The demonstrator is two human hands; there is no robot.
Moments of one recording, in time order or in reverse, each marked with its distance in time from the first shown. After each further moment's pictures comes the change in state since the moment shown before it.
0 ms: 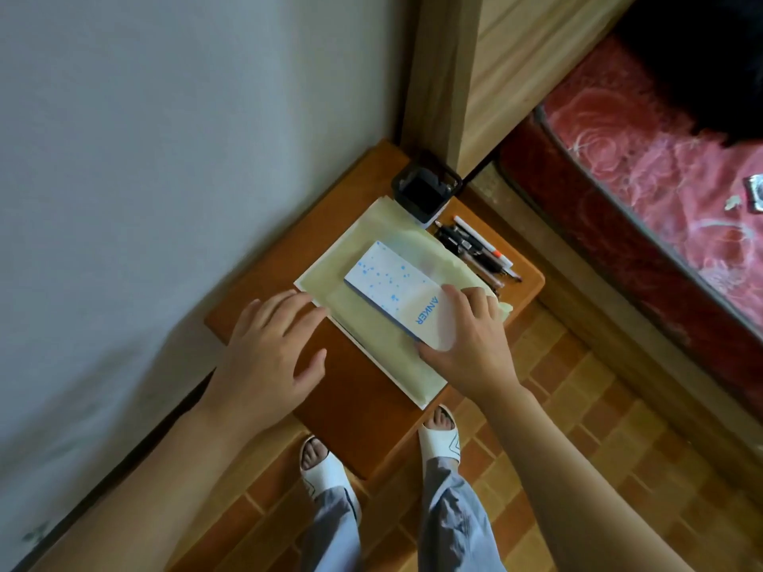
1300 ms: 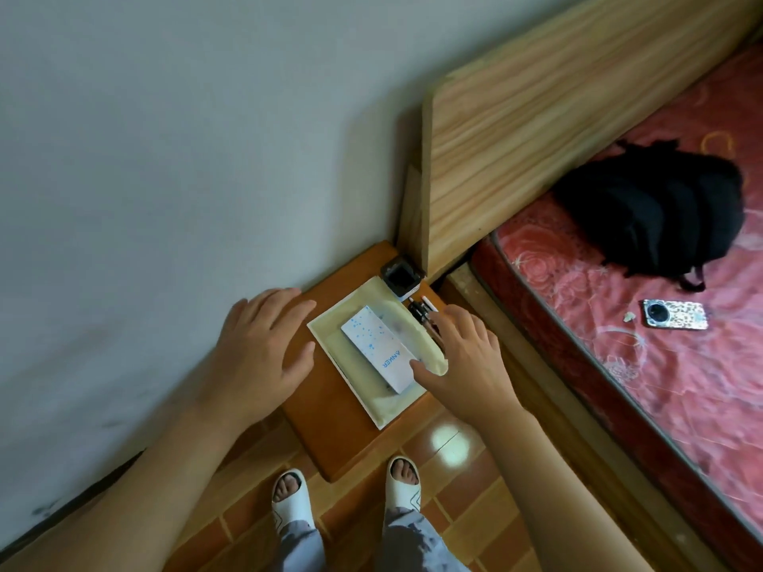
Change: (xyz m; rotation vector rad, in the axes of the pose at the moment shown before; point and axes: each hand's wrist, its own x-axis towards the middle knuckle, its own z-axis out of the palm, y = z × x) left_hand -0.044 0.106 -0.173 0.067 0.218 -0.173; right_hand -0.075 -0.050 -0.209 -0.156 0.016 -0.274
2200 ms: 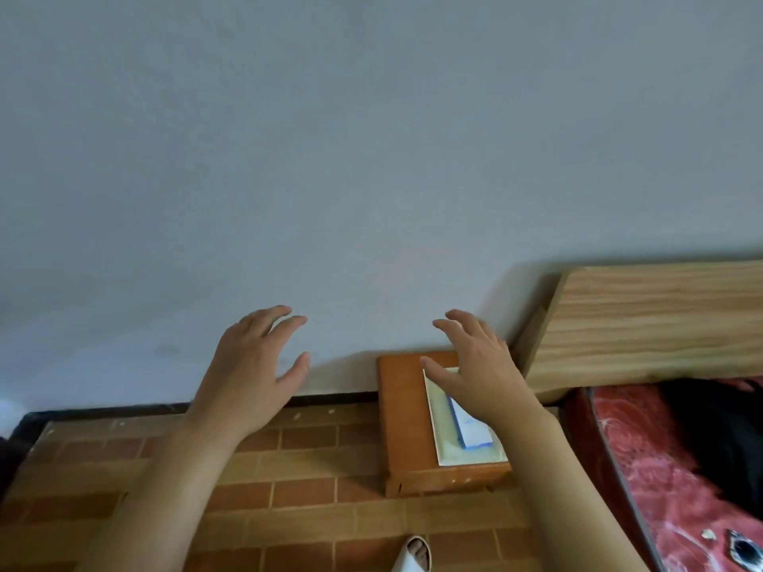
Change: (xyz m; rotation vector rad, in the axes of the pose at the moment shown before) left_hand -0.326 0.099 -0.241 -0.006 0.384 -0.637; right_hand -0.173 -0.203 -0.189 -0.016 -0.014 -0.657
